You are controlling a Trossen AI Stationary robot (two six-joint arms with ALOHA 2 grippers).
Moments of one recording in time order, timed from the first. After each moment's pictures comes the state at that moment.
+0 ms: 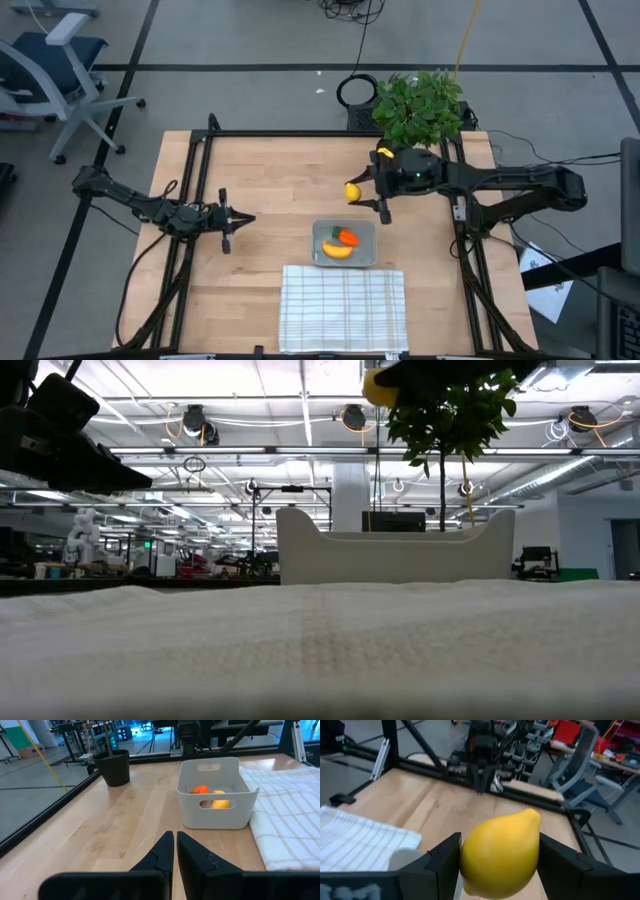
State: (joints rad) left arm -0.38 0.33 0.04 0.06 -0.51 -0.01; right arm -0.13 1.16 0.87 -0.01 -0.21 -0.29
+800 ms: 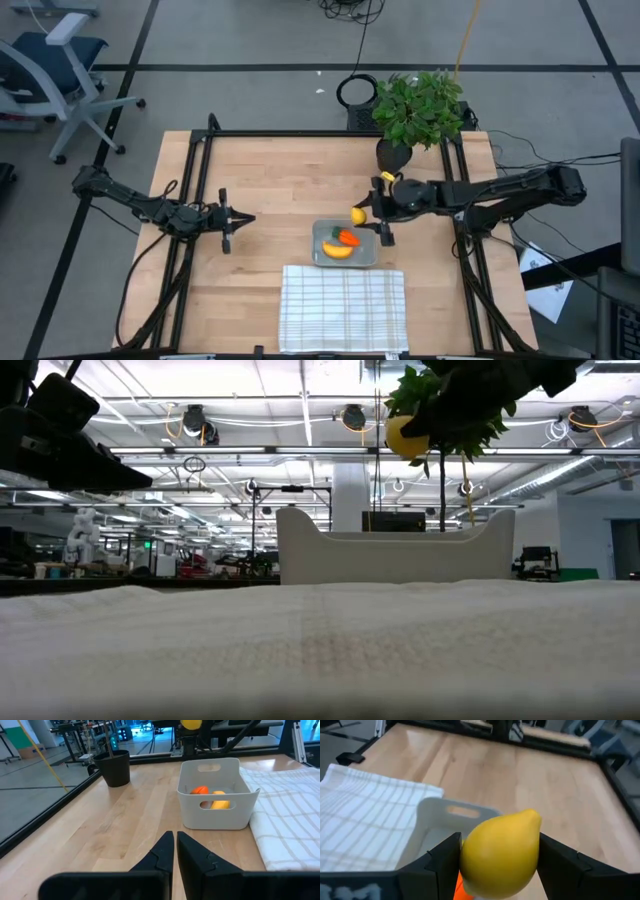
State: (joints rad) left arm -0.38 0.33 0.04 0.06 -0.52 -0.01; right arm 0.03 1.17 0.72 -0.04 -0.02 -0.15
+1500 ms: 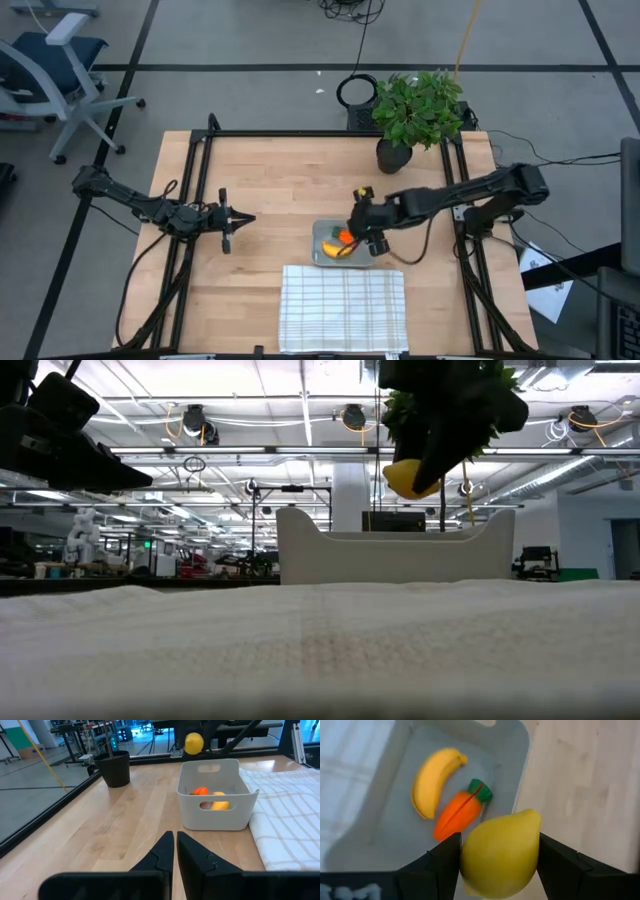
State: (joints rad) left arm -0.38 0.33 0.04 0.06 -0.52 -0.01; right arm 0.15 1.54 1.17 -0.73 0.22 -0.24
